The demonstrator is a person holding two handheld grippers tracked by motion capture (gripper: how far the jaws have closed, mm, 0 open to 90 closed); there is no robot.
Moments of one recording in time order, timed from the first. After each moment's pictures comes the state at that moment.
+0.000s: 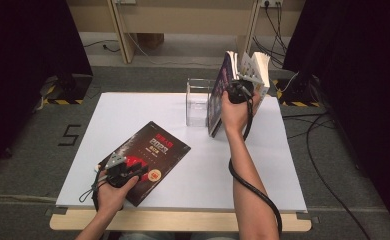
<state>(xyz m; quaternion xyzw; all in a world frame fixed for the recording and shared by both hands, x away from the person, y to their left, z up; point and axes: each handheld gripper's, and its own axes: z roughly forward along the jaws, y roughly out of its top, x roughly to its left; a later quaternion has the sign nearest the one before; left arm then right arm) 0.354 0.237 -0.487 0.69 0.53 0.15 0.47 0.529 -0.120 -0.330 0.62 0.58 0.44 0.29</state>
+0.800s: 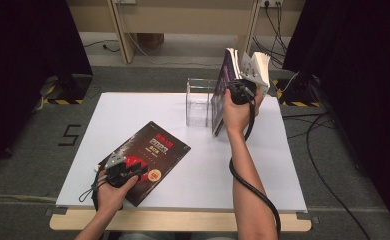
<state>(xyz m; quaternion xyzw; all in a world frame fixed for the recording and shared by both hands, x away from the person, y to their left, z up) 0.355 0.238 -0.488 0.69 0.53 0.15 0.47 0.524 -0.125 -0.325 0.59 0.57 0.47 0.32</state>
